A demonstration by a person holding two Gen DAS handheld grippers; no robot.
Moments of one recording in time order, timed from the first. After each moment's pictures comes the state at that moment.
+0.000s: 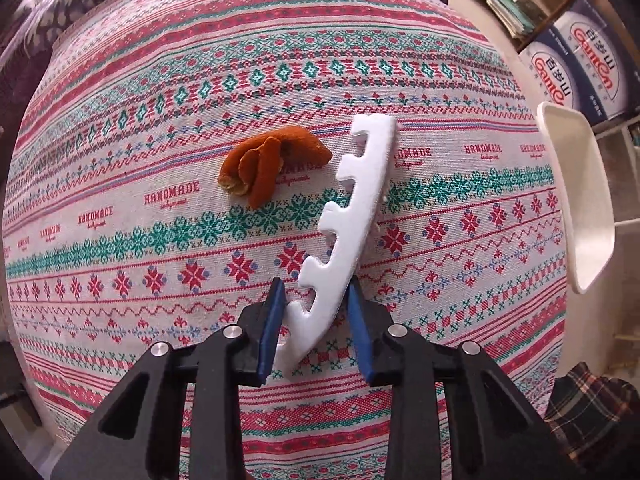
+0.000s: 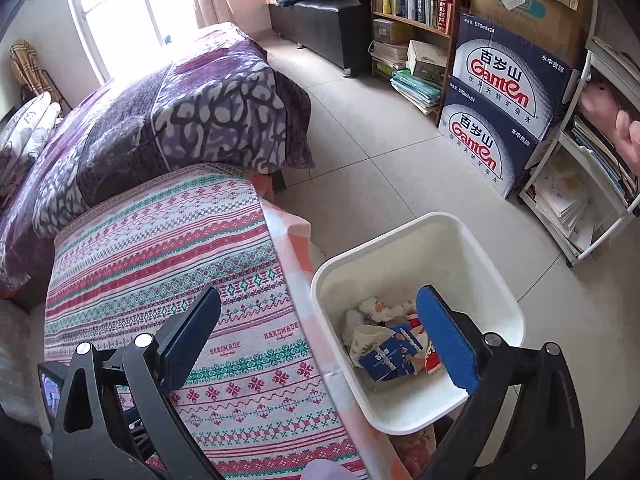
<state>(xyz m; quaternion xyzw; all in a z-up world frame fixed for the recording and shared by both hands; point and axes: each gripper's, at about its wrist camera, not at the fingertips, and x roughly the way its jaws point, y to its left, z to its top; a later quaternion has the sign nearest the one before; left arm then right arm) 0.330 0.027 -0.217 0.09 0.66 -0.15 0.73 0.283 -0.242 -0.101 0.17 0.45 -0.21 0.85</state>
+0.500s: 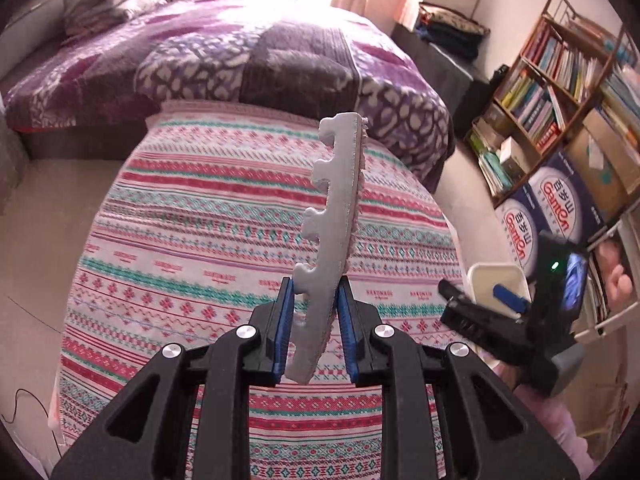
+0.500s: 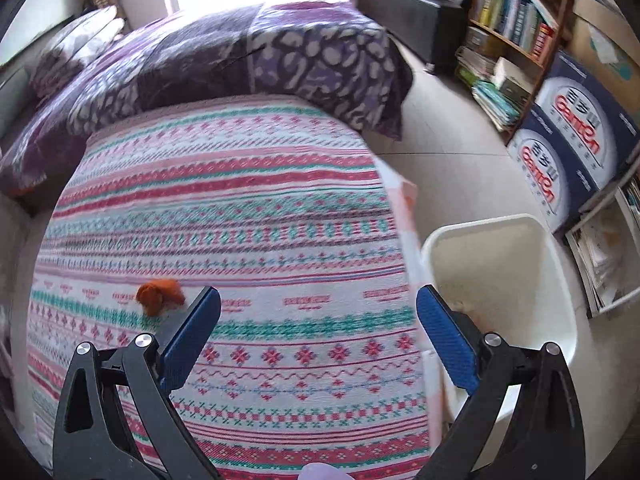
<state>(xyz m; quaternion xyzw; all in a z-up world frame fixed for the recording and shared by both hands) 0.291 0.110 -0.044 -0.06 0.47 -0.11 0.87 0.312 -0.130 -0.153 0.06 0.49 -0.09 0.86</state>
